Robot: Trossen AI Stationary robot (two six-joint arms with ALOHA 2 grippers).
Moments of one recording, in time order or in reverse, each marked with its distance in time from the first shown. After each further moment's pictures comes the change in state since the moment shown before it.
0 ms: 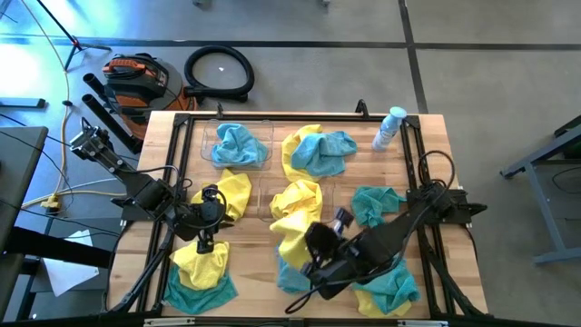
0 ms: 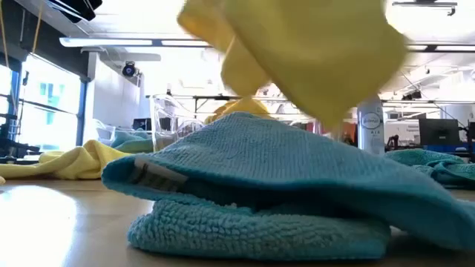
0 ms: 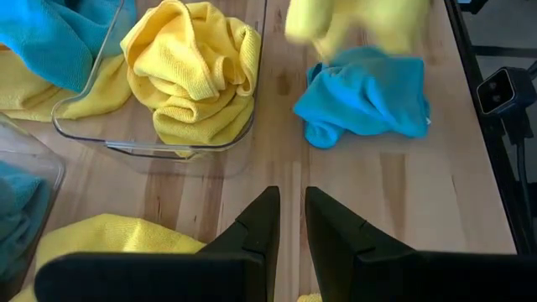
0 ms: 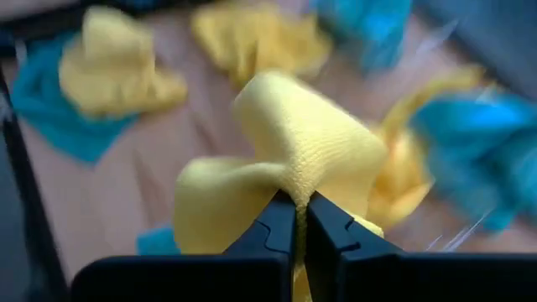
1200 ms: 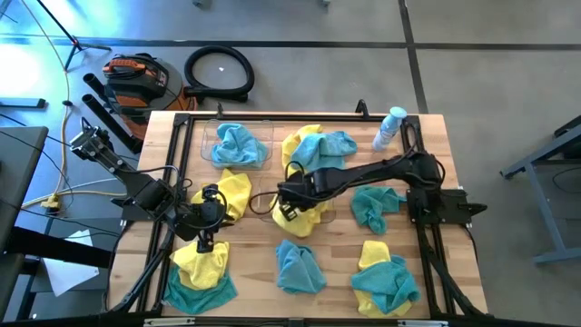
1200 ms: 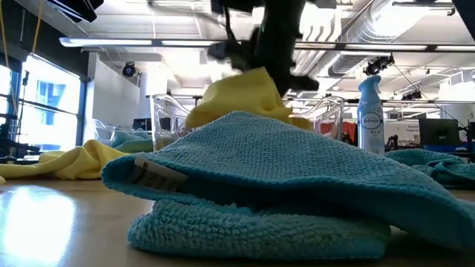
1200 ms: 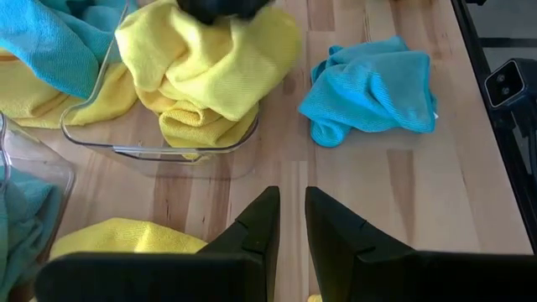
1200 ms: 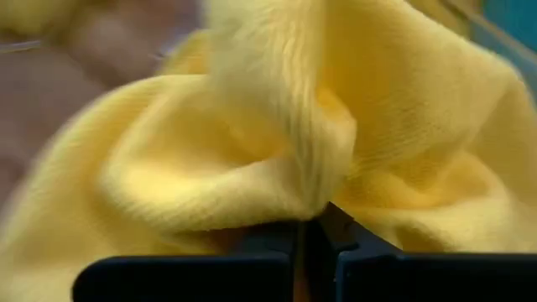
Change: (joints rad) left arm 0.001 0.000 0.000 -0.006 -0.011 0.034; right arm -0.509 -0.032 -0.615 0.499 -0.553 0.019
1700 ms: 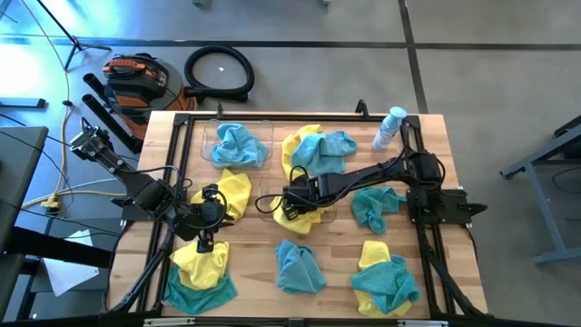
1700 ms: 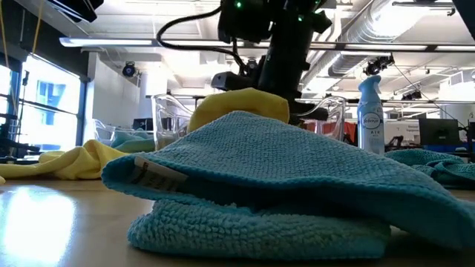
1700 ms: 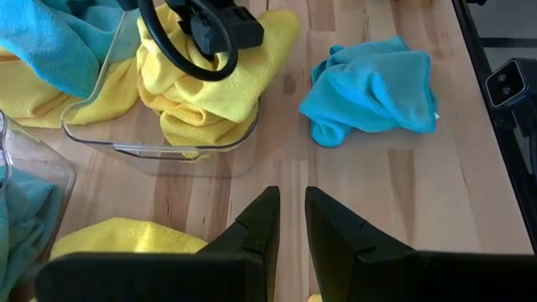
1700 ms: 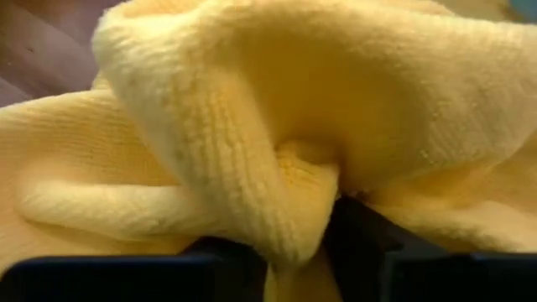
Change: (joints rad) left arm 0.000 0.000 0.000 -0.001 -0.001 0.000; right arm -0.012 -0.008 -0.191 0.215 -0.003 0.110
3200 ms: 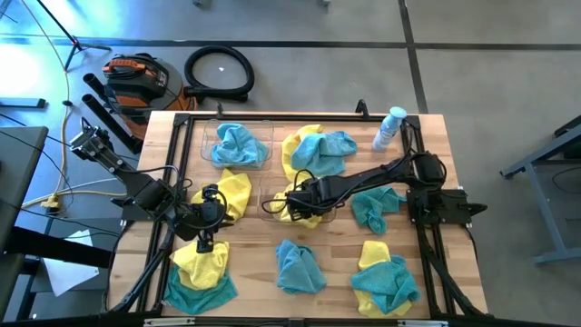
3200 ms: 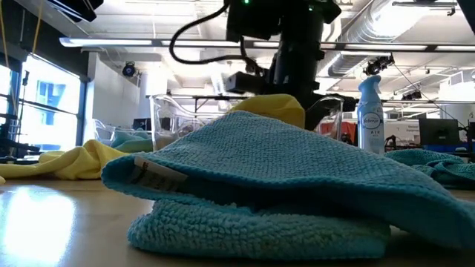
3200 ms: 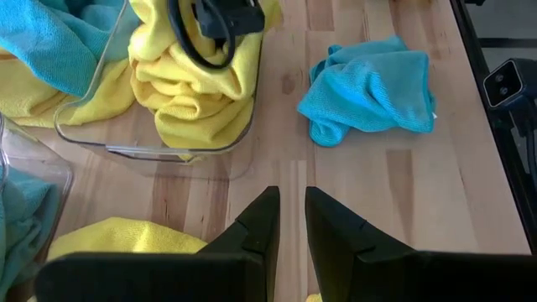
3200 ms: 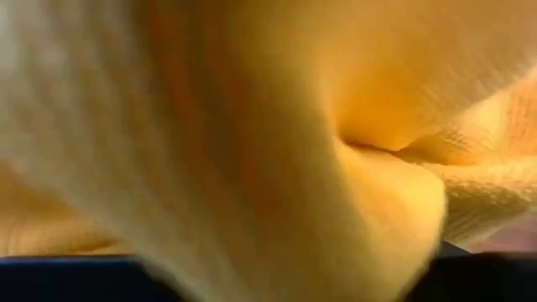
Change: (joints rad) left arm 0.000 0.000 0.001 0.001 0.005 -0.002; right arm 0.027 0.009 0.001 -0.132 -0.044 0.230
